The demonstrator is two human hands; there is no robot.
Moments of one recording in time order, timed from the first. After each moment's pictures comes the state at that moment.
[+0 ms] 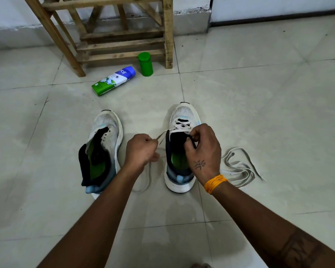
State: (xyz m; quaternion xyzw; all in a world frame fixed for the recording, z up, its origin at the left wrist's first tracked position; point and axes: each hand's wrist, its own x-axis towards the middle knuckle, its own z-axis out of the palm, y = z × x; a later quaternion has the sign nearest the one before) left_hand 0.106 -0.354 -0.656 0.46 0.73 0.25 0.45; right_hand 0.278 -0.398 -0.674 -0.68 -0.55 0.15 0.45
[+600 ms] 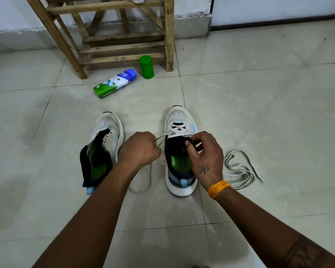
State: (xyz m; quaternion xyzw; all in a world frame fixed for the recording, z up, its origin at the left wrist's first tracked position) left_hand 0.096 -0.341 -0.646 0.74 0.65 0.03 0.18; right_hand 0.285 -0.406 -0.683 -0.67 -0.55 0.18 0.46
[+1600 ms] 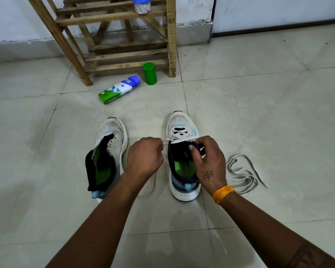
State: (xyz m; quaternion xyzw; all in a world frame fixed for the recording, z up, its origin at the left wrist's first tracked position) left_hand 0.096 -0.356 -0.650 0.78 0.62 0.08 0.08; right_hand 0.288 -0.407 -0.683 -0.66 -0.57 0.20 0.46
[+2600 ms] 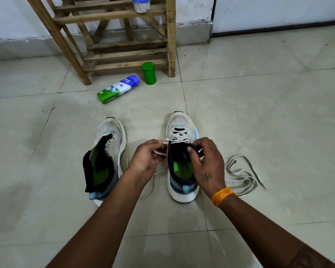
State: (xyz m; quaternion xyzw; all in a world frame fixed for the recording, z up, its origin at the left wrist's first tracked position) left_hand 0.111 -0.356 -0.660 0.23 0.54 0.42 0.69; right_hand 0.289 -0.408 -0.686 -0.65 -0.58 0.19 0.45
